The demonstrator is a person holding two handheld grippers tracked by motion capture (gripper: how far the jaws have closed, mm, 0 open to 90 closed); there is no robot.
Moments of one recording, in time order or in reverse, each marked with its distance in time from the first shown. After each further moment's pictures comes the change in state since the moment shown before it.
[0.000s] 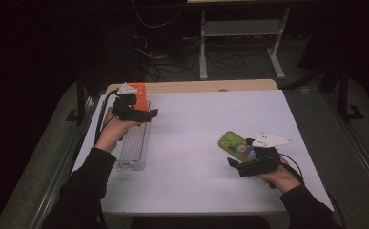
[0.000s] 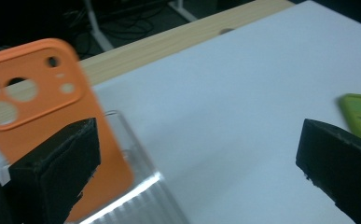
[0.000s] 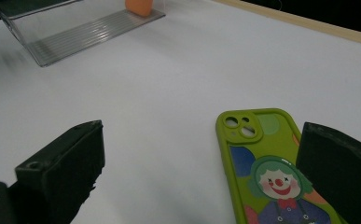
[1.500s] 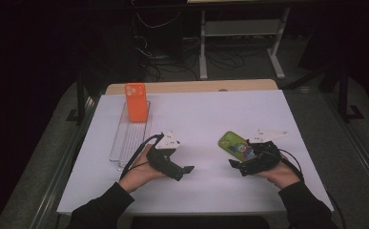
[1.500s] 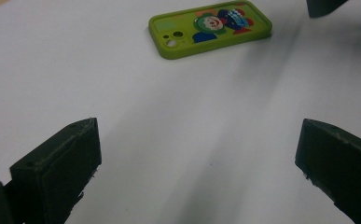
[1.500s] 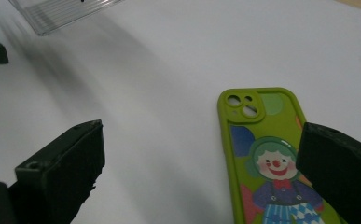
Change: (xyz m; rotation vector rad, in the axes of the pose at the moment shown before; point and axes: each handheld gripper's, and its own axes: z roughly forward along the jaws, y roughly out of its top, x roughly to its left) left arm -0.135 -0.071 0.010 0.083 -0.349 0.261; right arm -0.005 0.013 0.000 0.146 0.019 -0.013
